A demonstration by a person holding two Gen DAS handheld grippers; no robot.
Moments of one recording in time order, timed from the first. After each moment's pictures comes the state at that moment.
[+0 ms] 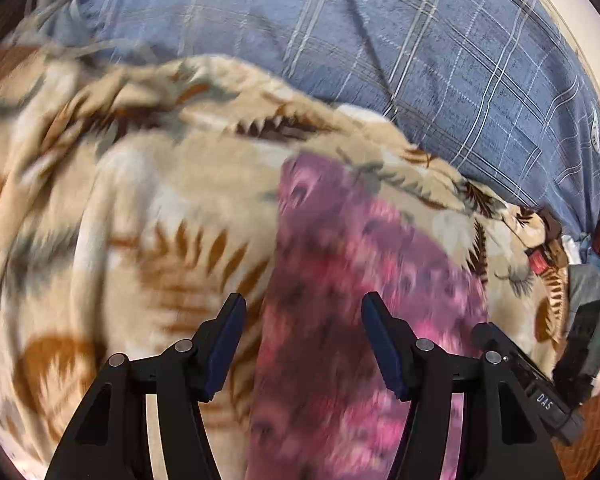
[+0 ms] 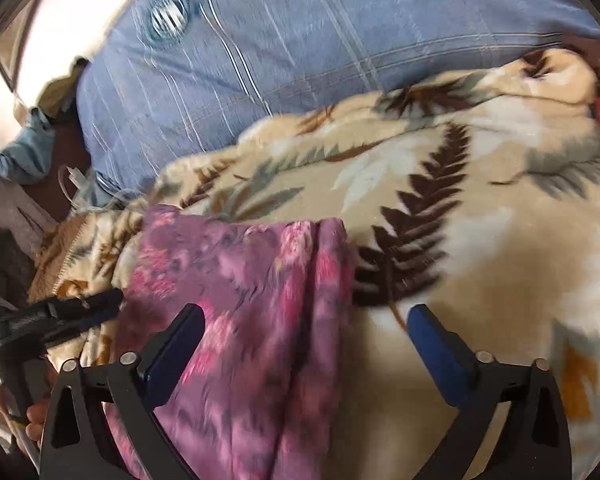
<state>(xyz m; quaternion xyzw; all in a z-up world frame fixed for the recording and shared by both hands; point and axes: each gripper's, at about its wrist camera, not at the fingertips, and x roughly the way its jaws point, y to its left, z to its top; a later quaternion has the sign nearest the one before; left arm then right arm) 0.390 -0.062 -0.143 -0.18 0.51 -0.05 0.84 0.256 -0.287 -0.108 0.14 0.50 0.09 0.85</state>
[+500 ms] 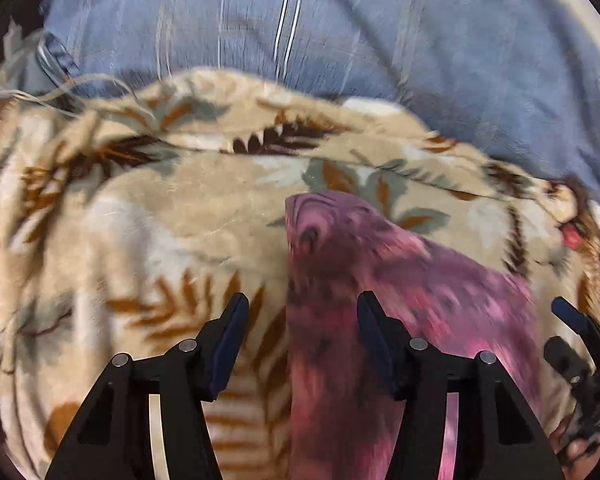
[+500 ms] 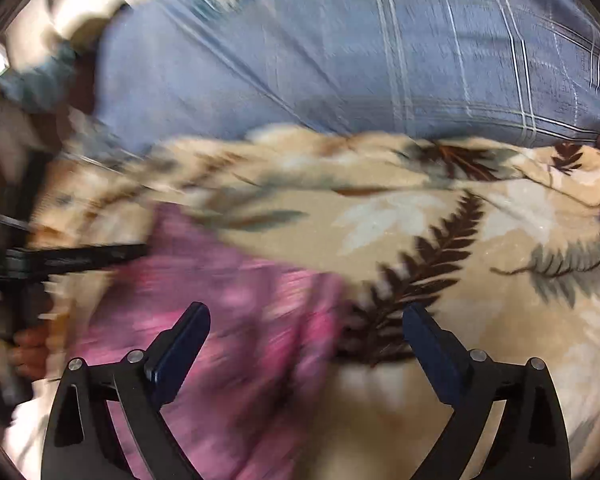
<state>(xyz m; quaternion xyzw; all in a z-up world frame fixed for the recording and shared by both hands) 0.401 -0.063 -0.169 -0.11 0.51 -0.06 0.85 0.247 -0.279 -0.083 0.03 0.46 0.14 0.87</state>
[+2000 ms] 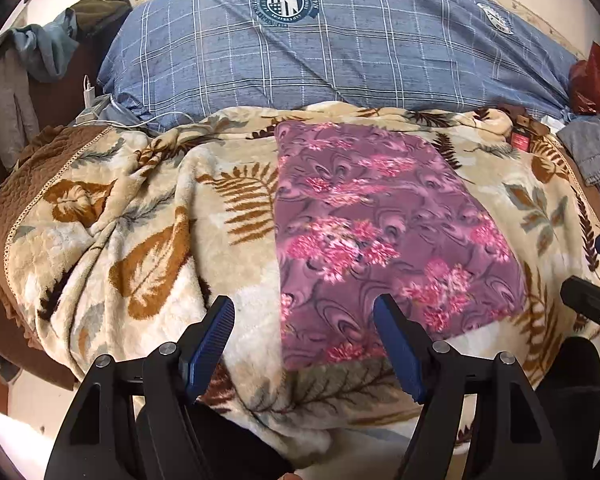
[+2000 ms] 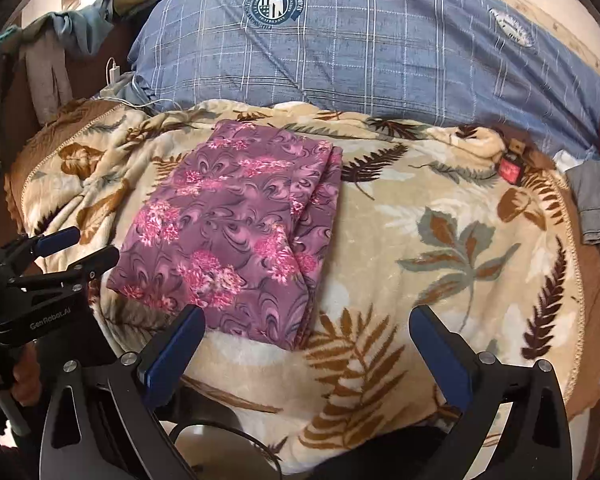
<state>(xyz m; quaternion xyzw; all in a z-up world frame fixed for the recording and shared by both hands) 0.095 -0.105 -0.106 0.01 0.41 -0.03 0.91 0.024 -0.238 -0.024 -0.08 0.46 0.04 0.88</state>
